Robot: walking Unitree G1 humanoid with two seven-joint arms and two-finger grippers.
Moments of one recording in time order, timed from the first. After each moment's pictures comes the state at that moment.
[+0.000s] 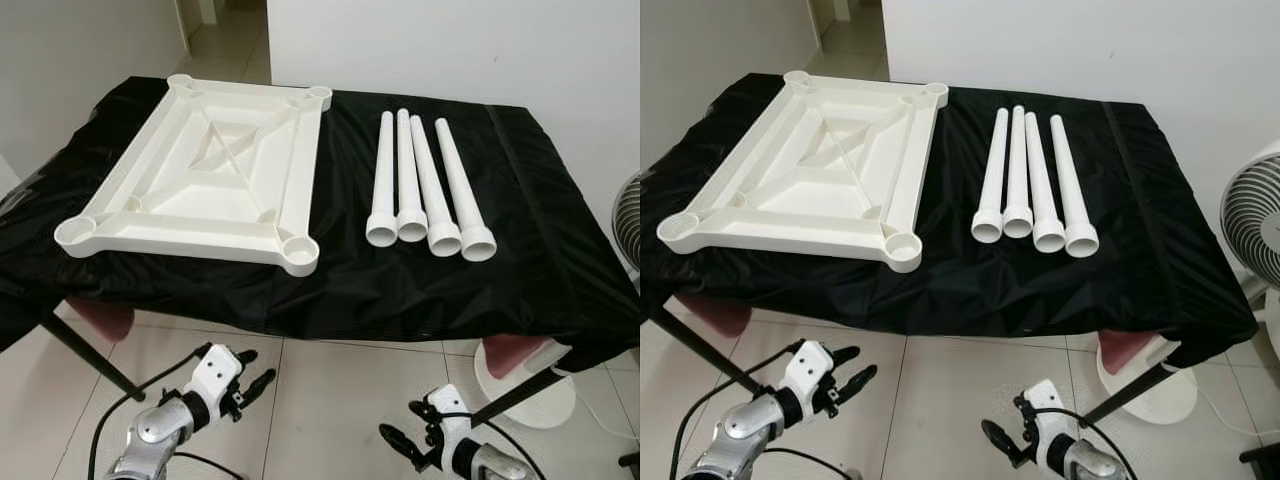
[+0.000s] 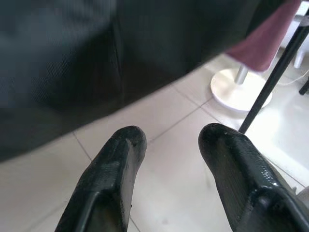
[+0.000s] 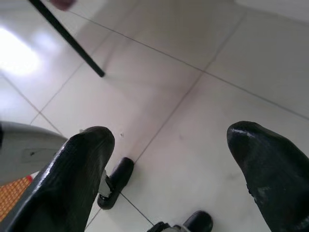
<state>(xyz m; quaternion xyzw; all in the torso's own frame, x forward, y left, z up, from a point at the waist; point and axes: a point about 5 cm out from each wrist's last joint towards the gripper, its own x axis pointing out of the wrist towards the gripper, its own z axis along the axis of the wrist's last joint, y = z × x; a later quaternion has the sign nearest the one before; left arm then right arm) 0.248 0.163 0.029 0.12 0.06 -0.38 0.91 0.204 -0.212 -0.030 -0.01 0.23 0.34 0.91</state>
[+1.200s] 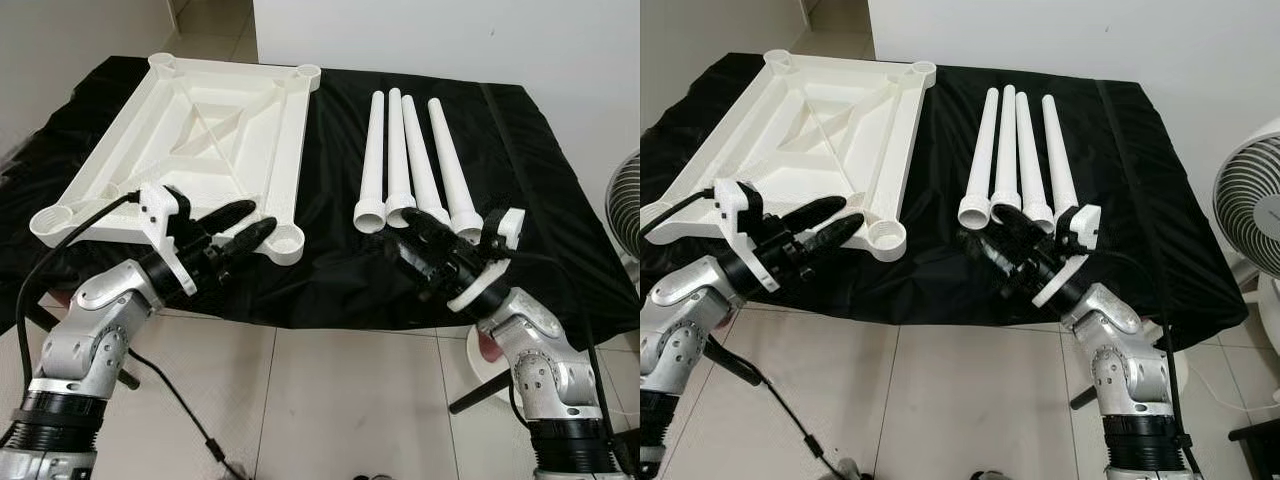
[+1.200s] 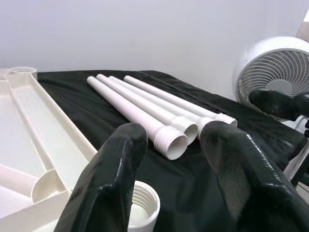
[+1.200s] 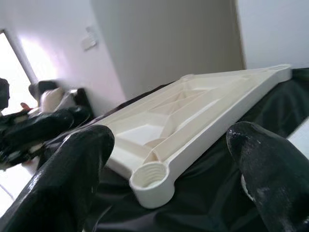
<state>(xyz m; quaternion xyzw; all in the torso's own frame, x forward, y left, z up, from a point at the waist) 0.296 0.162 0.207 -0.04 -0.12 -0.43 0.90 0.282 -0.161 0.199 0.13 -0.13 0.37 0.91</state>
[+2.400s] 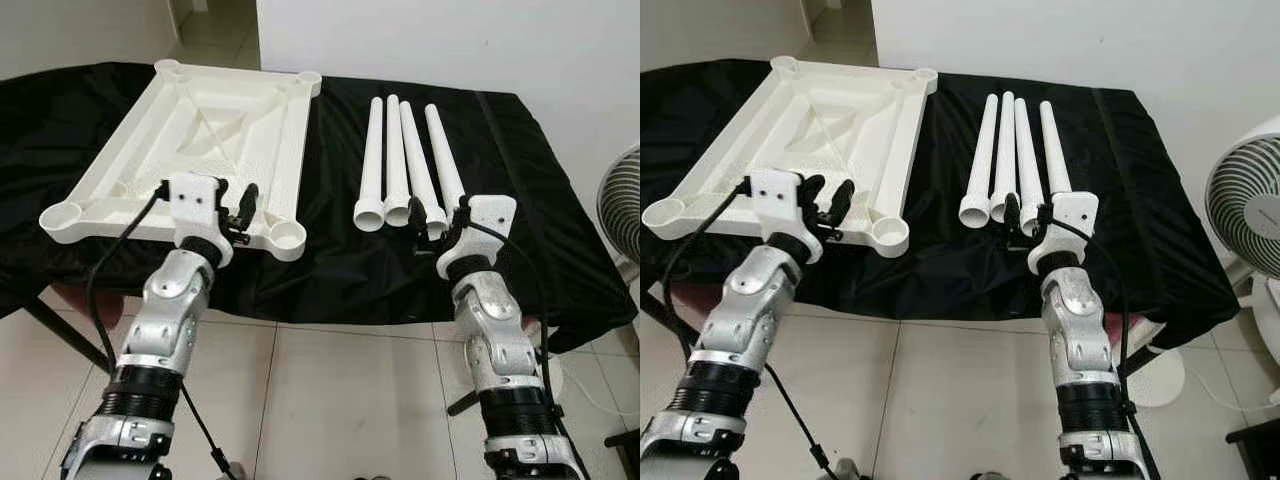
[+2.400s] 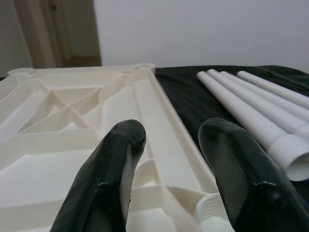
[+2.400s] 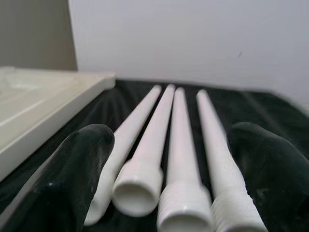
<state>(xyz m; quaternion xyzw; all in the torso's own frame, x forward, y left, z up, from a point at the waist) 0.336 0.135 0.195 0.01 -0.13 -0.15 0.98 0.327 -0.173 0.198 -0.02 -0.17 0.01 0.99</state>
